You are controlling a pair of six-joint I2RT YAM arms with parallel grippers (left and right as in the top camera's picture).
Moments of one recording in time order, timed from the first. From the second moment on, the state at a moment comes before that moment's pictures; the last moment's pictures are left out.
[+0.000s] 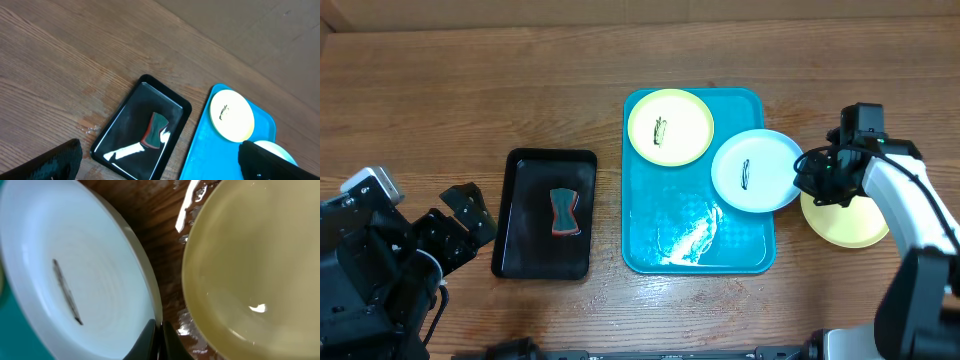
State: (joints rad) left arm 0.21 0.89 1.59 -1.38 0.06 -0.44; right arm -0.11 1.61 1.08 -0.83 -0.18 0.37
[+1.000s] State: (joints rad) left arm 0.21 0.89 1.59 -1.38 0.06 -0.45; right arm 0.26 1.47 0.95 -0.77 -0.14 0.56
